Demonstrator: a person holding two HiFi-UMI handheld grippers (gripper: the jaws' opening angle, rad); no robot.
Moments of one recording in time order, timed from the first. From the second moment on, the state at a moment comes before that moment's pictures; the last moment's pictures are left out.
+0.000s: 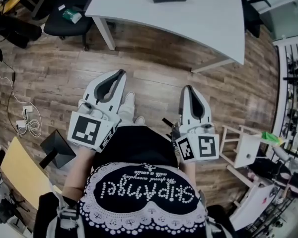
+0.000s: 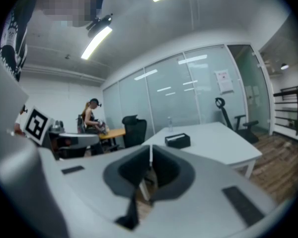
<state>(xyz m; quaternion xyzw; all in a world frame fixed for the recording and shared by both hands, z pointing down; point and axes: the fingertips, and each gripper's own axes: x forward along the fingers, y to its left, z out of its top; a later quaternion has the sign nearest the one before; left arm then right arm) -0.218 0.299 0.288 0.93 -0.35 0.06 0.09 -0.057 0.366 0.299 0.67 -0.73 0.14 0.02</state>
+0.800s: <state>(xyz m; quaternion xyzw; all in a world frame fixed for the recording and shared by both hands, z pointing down) -0.231 0.208 0.308 0.94 -0.32 0.06 0.13 -0.073 0.288 0.312 0.69 -0.71 0.16 0.04</state>
